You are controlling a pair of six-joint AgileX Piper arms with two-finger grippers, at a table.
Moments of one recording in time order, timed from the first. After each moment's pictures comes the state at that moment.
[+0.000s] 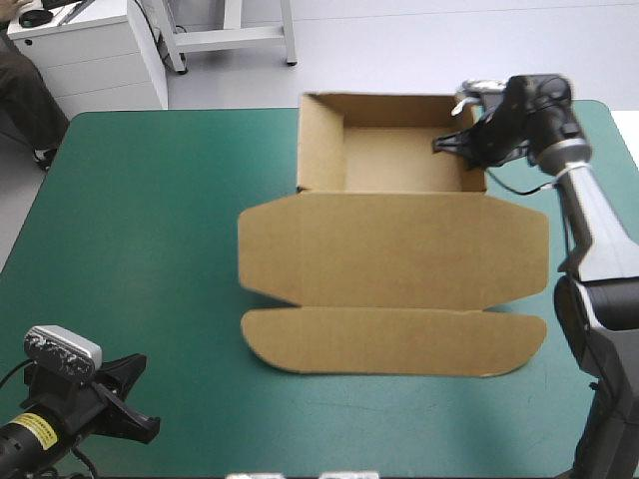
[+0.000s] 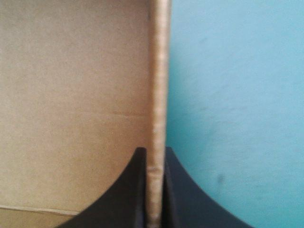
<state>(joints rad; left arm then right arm) -0.39 0.37 -0.65 -0.07 0.97 0.01 0.11 1.98 -2.07 0.10 1.24 0.04</state>
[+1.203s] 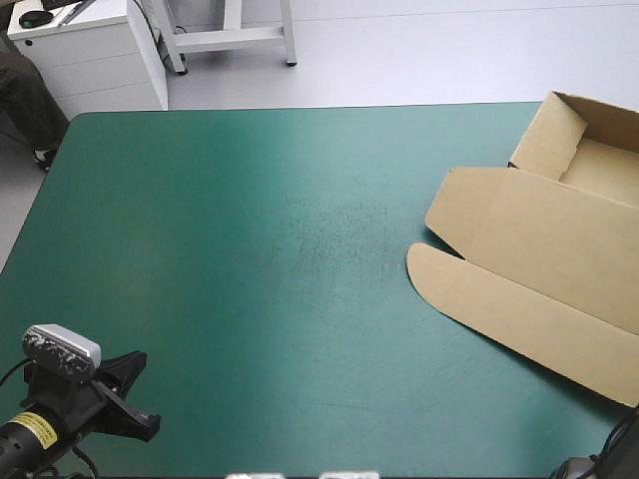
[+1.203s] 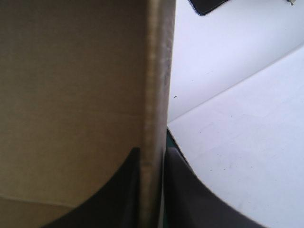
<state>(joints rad) -0.39 0.37 -0.65 -0.07 0.95 0.01 -0.59 2.12 -2.15 0.03 1.25 -0.09</state>
